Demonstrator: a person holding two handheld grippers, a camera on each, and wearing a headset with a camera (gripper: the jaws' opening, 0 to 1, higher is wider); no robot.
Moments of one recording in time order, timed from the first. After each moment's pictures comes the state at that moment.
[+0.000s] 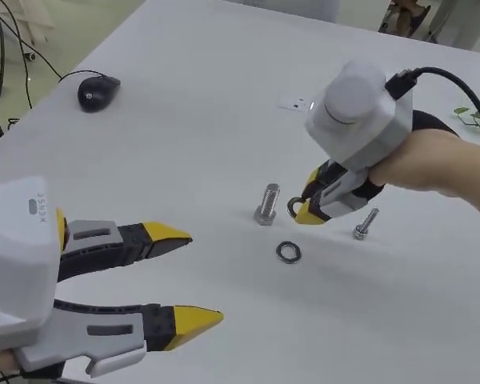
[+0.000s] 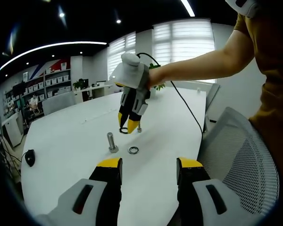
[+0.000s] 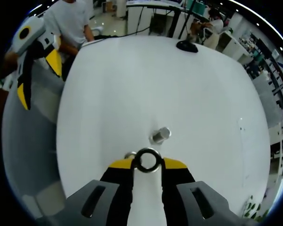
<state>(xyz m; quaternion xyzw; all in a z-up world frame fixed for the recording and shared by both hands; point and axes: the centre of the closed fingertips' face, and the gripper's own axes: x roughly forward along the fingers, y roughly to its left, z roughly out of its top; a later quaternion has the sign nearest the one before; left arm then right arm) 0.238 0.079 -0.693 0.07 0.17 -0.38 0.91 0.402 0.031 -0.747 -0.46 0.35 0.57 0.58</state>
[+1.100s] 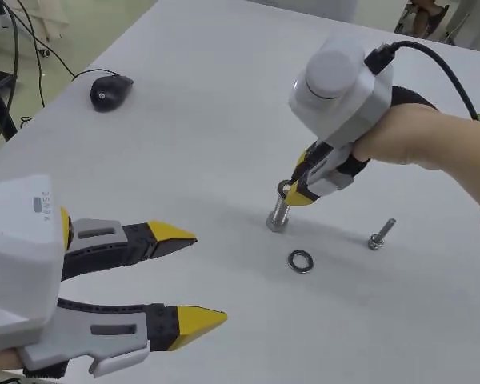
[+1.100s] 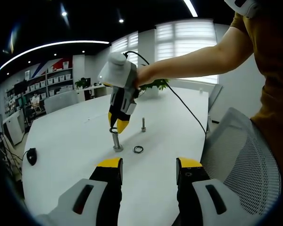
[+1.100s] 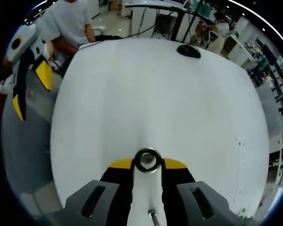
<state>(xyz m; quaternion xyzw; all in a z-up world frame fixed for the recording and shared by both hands) 0.247 0.091 -0.694 0.06 0.18 -0.37 0.91 0.422 0.067 -0.748 -0.47 0.34 0.59 0.56</state>
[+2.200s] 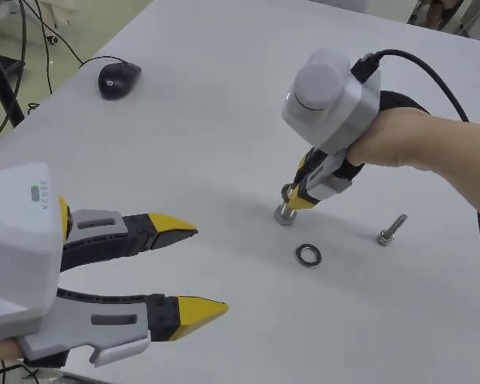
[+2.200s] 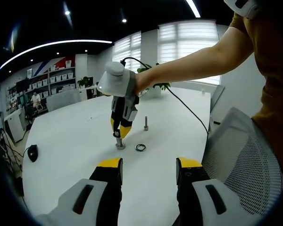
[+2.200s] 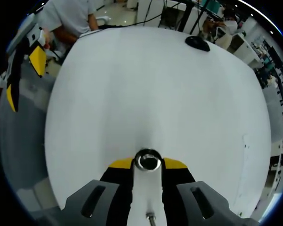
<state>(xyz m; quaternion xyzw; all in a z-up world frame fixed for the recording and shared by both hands) 0.247 0.096 -0.697 0.06 0.18 -0.36 0.91 0.427 0.067 -0.775 -0.50 0.35 0.59 0.53</state>
